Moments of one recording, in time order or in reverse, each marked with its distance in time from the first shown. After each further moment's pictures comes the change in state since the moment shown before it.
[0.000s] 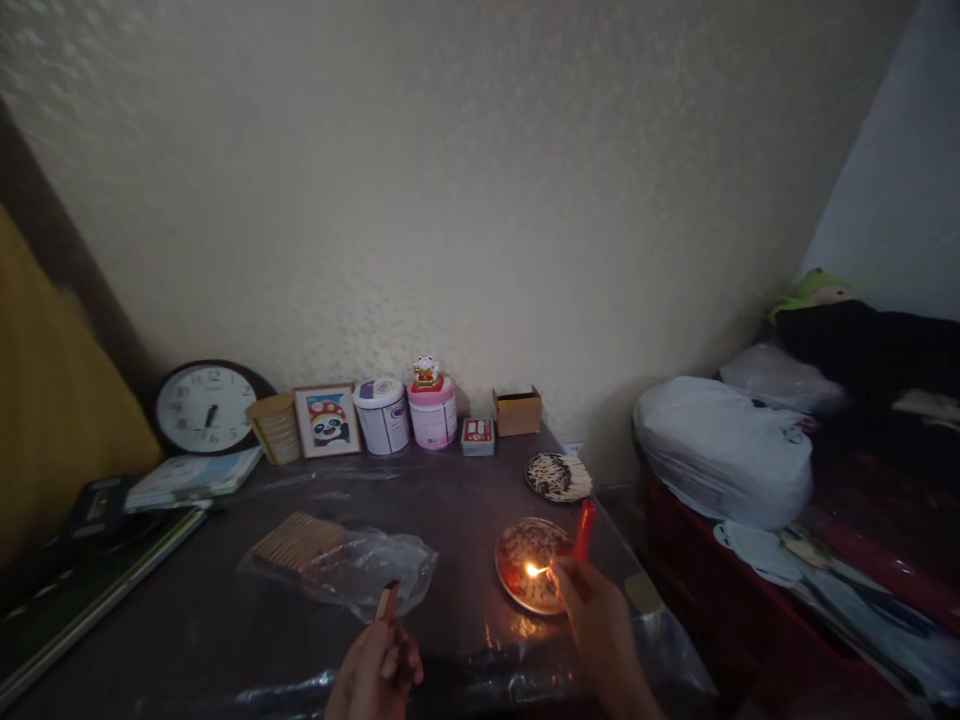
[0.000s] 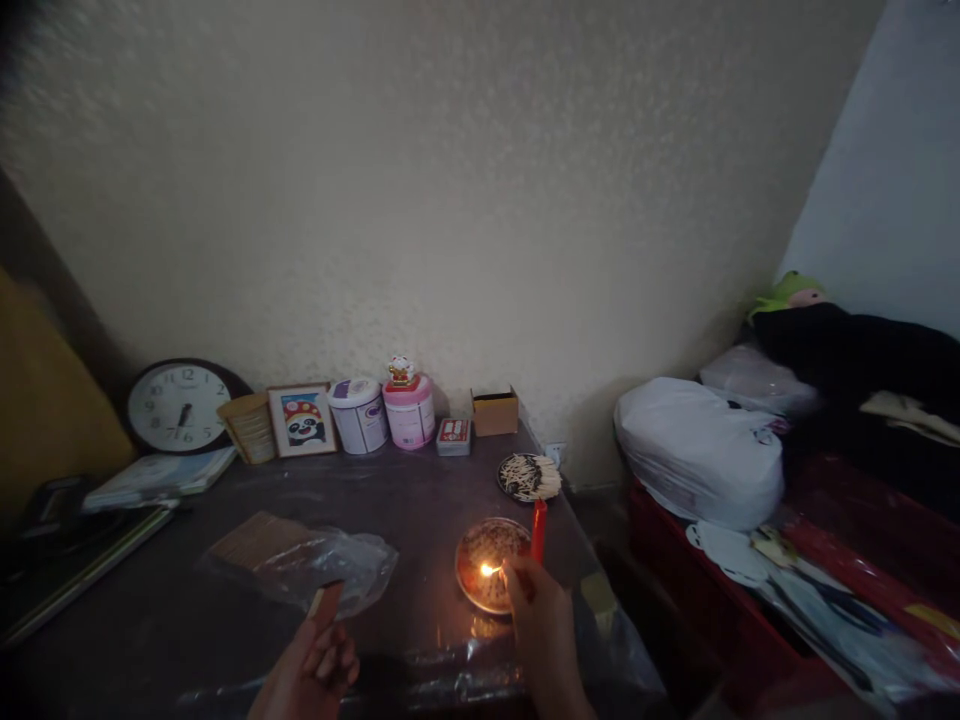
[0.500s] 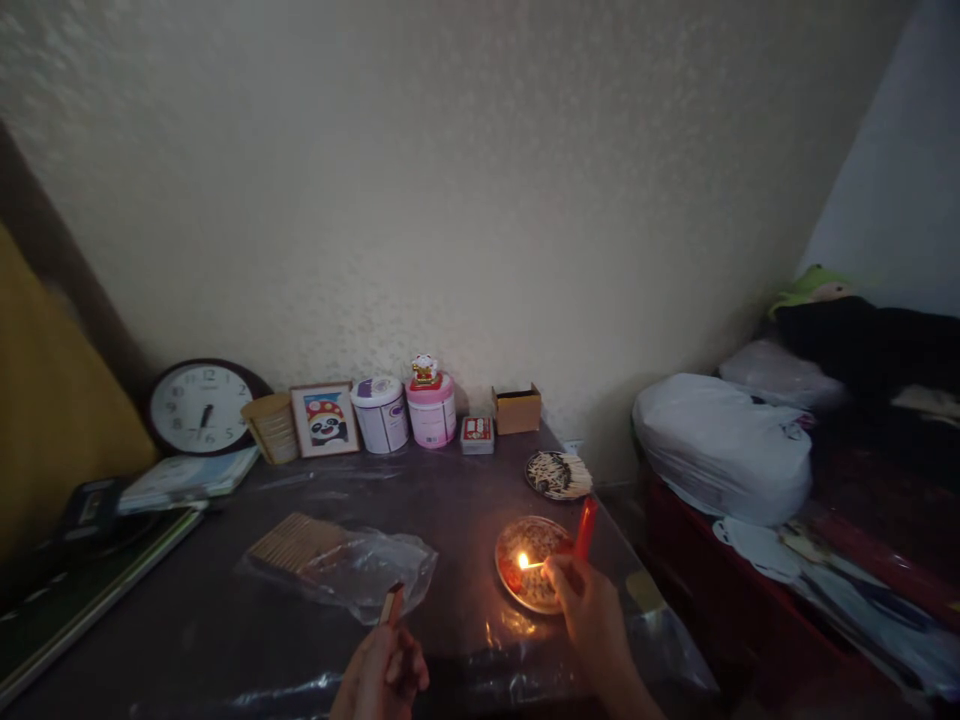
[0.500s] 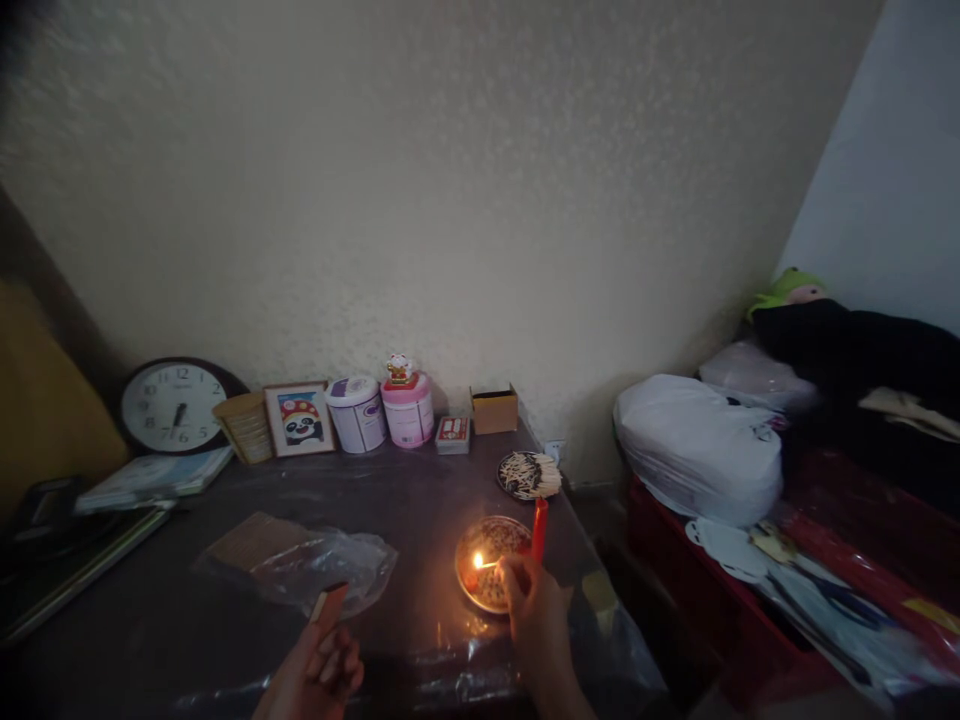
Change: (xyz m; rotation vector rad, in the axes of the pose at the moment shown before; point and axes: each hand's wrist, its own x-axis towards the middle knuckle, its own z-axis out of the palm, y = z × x) left_hand -0.006 0.000 0.005 -0.026 0.021 -0.063; right_hand 0.005 0.000 0.006 -0.022 0.011 -0.044
